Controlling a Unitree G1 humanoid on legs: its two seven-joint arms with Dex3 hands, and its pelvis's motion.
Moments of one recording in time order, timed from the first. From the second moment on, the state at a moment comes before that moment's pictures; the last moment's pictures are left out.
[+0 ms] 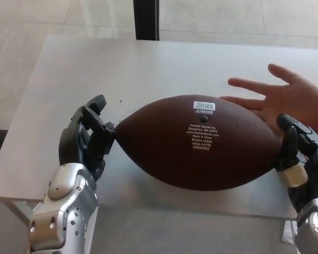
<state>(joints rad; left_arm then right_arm) -0.21 -0.08 0.13 0.08 -0.30 0.44 0.12 0.03 0.08 -0.12 -0.18 0.18 0.36 -0.17</state>
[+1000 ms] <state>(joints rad) -0.33 -0.10 -0.10 0.30 -0.25 0.31 0.18 0.01 0.08 -0.09 -0.21 0.20 0.42 -0.26</state>
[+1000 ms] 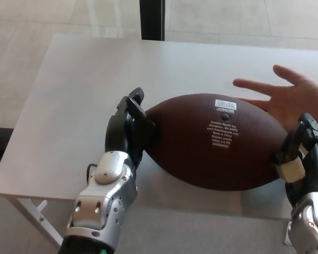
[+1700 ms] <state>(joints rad) -0.32 -0.11 -0.13 0.41 -0.26 0.13 0.21 0.00 0.07 -0.09 -0.21 0.20 0.42 -0.26</state>
